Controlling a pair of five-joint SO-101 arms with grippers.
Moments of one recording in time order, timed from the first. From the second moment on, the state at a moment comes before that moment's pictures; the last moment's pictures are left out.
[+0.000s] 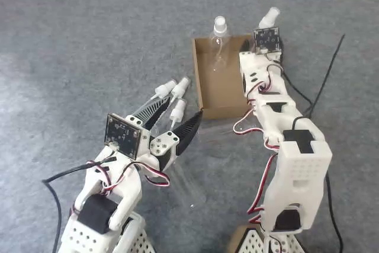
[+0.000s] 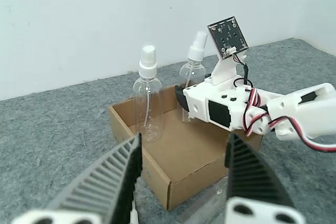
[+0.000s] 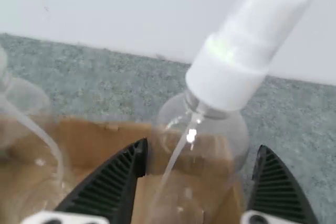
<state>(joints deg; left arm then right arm) 21.0 -92.5 77.4 43.5 6.7 -5.3 29.1 22.2 -24.3 6.0</state>
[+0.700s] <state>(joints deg) 21.0 -92.5 77.4 43.4 6.7 -5.3 26.8 25.4 -24.3 6.0</state>
